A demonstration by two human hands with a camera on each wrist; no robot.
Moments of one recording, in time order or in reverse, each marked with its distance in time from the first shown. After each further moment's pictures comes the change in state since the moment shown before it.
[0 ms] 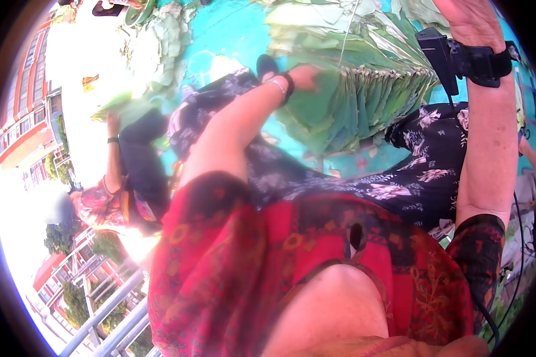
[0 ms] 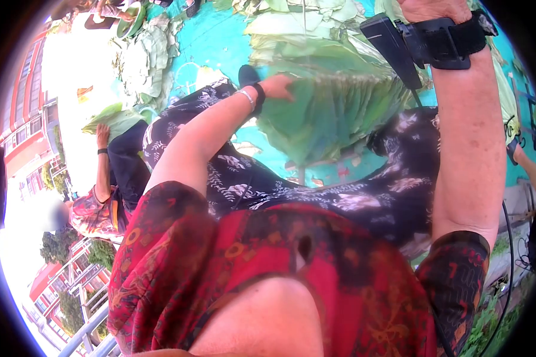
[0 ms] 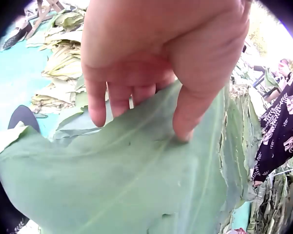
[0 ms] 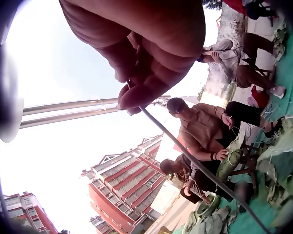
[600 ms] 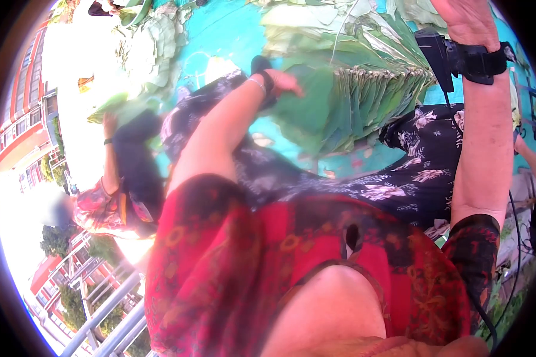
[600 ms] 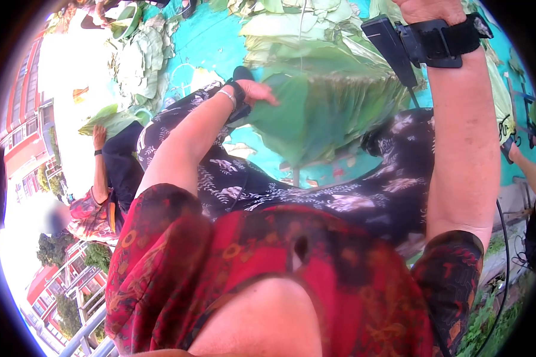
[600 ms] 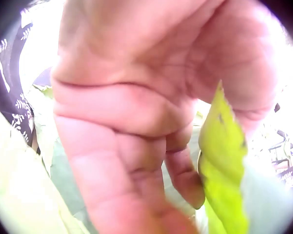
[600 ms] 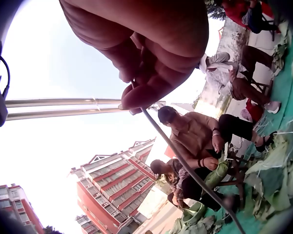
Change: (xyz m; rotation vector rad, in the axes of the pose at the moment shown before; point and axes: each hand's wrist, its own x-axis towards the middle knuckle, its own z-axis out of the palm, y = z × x) left_hand -0.040 0.008 -0.029 -0.798 -0.468 -0.512; right_hand -0.003 0.009 -0.022 0.020 -0.114 -0.115
